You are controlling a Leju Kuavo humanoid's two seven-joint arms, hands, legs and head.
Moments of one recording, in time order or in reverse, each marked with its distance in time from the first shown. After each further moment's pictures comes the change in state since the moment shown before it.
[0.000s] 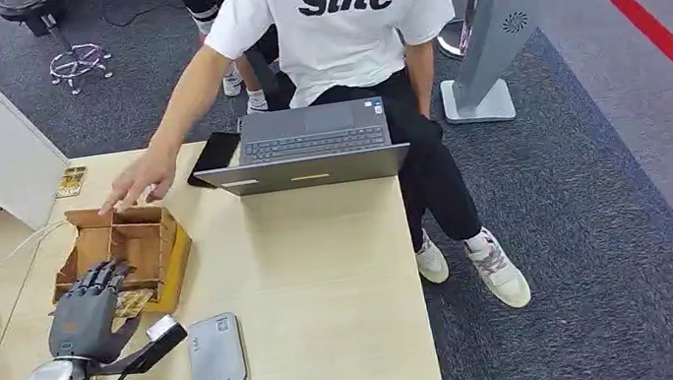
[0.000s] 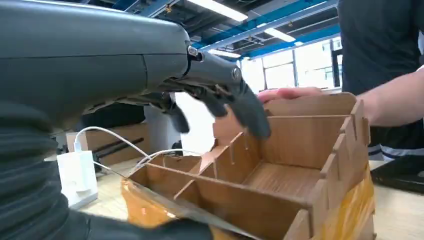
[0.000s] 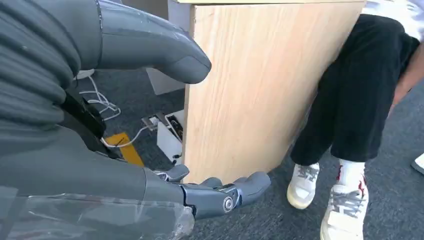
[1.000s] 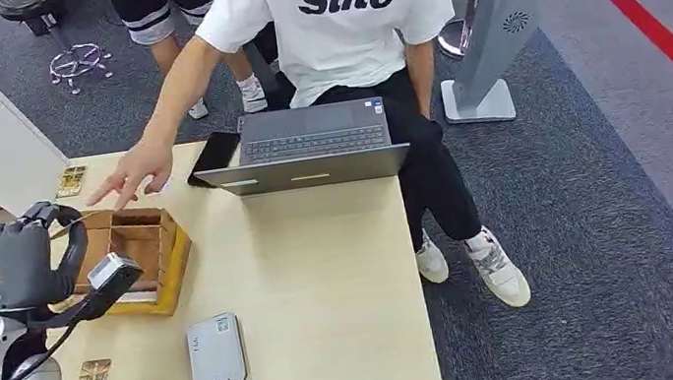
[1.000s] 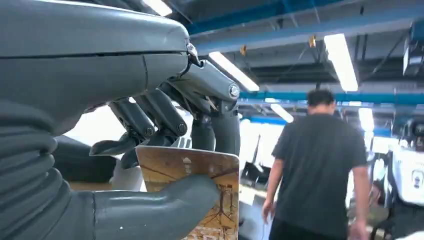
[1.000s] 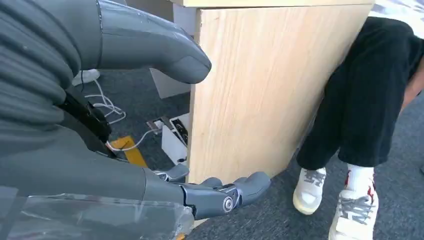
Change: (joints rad) left arm -0.099 -0.001 0.063 -0.336 0.148 -0.047 -0.040; right arm 0.011 0.000 0.024 -0.003 -0.010 -0.002 0.006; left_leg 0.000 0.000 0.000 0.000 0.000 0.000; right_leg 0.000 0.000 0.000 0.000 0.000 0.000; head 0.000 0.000
